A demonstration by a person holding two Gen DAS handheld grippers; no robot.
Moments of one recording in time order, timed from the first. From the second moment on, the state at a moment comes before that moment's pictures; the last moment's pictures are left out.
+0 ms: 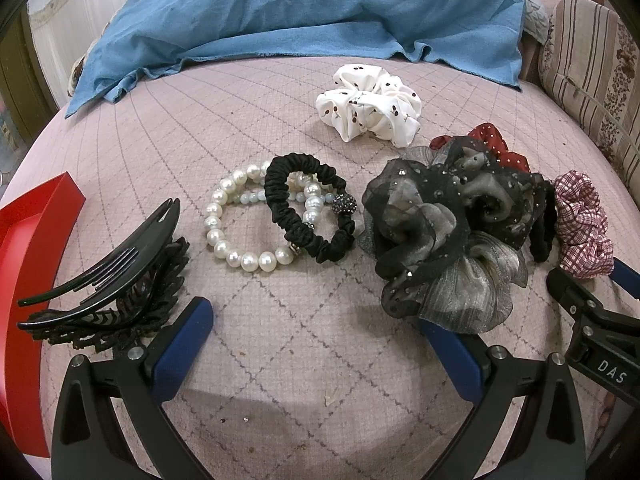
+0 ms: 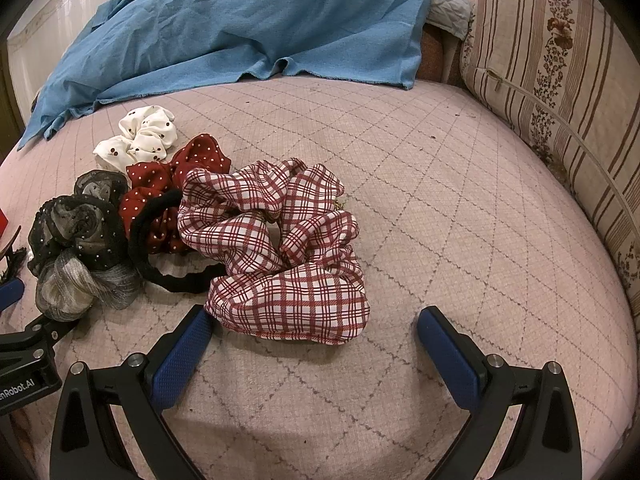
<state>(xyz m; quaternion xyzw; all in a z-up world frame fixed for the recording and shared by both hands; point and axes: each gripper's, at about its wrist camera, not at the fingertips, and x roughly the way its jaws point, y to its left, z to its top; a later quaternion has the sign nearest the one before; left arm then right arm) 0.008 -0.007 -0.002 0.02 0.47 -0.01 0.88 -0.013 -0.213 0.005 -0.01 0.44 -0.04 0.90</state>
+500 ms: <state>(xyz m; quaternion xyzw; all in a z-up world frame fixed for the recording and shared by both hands) -0.043 0.017 0.025 0.02 0.46 -0.02 0.89 -0.028 -0.211 0.008 0.01 0.47 -0.06 0.88</state>
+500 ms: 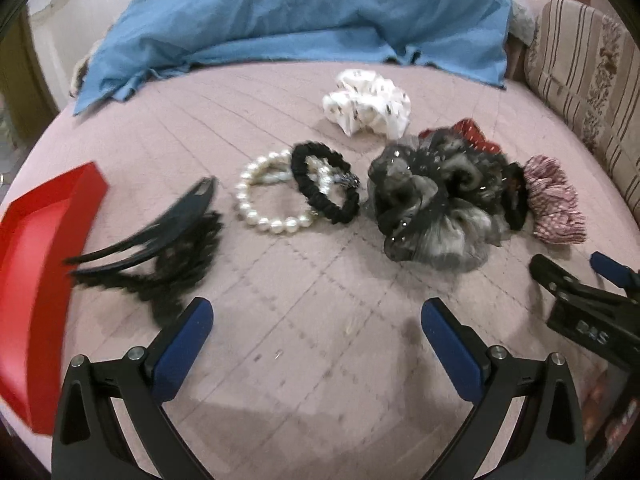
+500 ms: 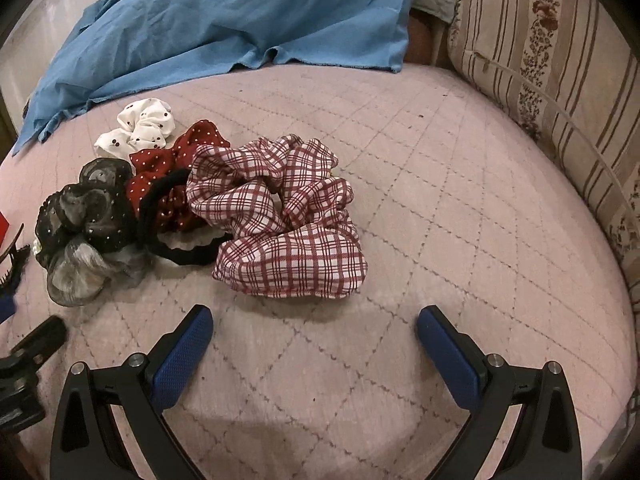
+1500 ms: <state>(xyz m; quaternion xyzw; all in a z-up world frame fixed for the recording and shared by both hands) -0.171 0.096 0.107 0.01 0.34 -0.01 0.94 -0.157 -0.152 0.056 -0.04 0.32 -0.09 0.94</state>
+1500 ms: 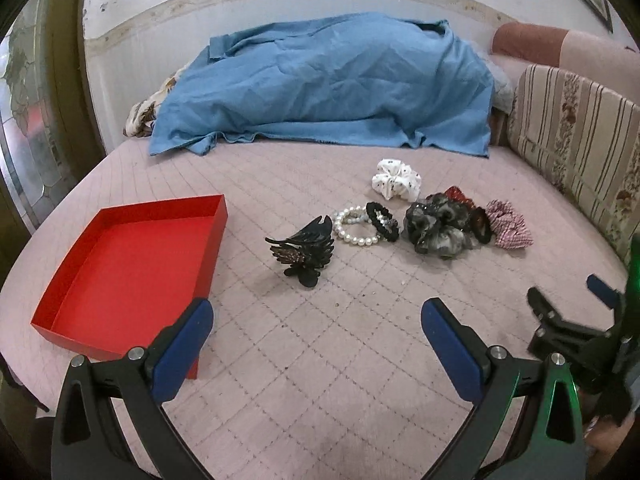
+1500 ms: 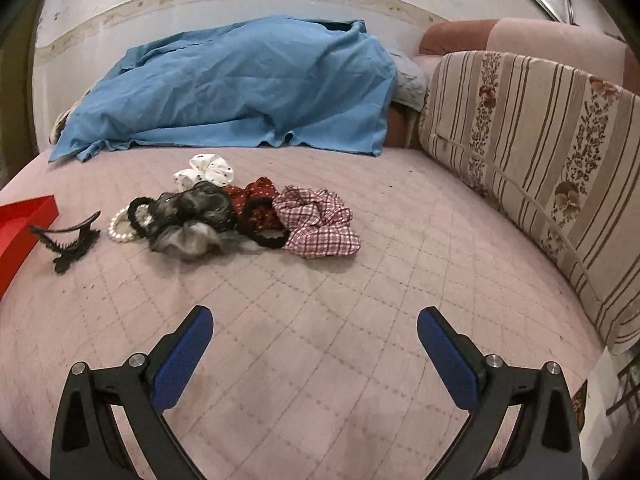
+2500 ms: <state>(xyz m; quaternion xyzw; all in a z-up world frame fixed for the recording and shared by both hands) -0.223 0.120 0.143 -0.01 0.31 -0.02 0.95 -0.226 -0.095 0.098 -0.12 0.27 -0.04 0.95</state>
